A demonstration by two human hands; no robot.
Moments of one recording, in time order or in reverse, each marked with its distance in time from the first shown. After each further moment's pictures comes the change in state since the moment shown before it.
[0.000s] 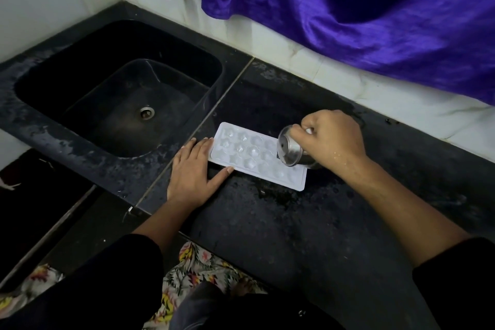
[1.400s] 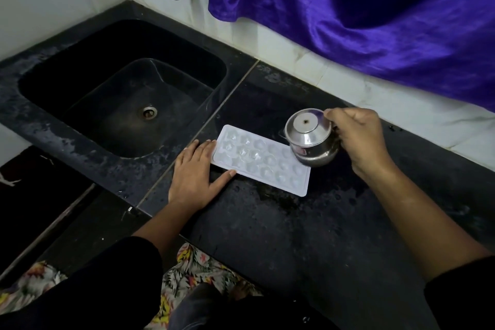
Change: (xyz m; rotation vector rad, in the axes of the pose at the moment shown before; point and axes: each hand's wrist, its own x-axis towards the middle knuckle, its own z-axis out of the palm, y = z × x) left_hand -0.001 0.000 -0.001 -0.003 0.007 0.000; right_hand 0.009 0.025 -0.005 0.895 0.134 0.403
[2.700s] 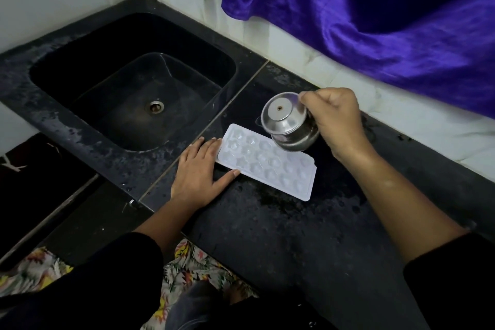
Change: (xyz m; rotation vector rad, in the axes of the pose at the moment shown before) left_hand 0.001 0.001 0.000 0.007 0.004 -0.006; right_hand 0.011 -0.039 0.047 -0.041 -0.140 -0.180
